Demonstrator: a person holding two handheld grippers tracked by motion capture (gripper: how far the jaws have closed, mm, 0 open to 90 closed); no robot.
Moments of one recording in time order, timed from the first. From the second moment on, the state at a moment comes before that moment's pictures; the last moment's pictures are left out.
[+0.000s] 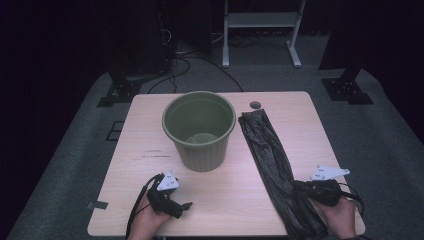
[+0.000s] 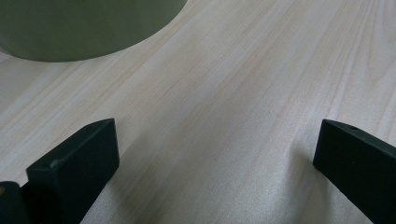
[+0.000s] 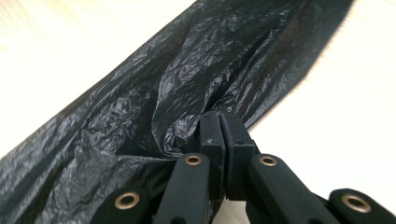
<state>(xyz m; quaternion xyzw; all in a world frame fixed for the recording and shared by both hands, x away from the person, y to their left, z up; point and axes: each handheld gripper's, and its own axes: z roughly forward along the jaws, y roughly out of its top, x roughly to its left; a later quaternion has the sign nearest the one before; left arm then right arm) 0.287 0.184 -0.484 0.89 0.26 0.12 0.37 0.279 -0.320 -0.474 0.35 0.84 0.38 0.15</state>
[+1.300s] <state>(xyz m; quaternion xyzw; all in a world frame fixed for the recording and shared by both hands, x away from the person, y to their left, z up) 0.287 0.184 -0.484 0.88 0.26 0.12 0.37 0.298 -0.301 -0.467 0.37 0.83 0.39 0.17</state>
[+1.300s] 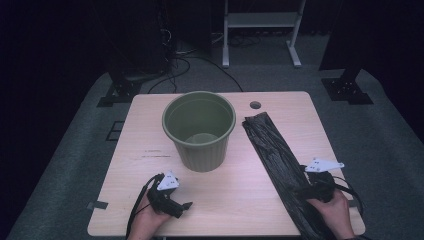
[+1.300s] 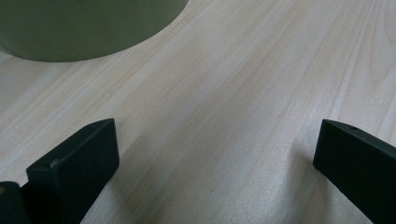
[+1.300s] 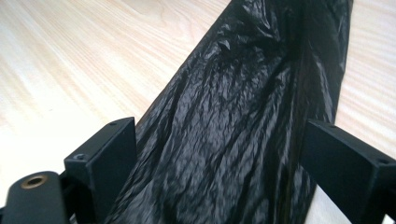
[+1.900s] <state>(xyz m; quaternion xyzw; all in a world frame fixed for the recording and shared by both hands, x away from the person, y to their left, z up) 0.287 0.187 -0.477 0.88 0.27 0.10 0.38 0.311 -0.292 -0.487 0.36 0.84 0.37 0.16</state>
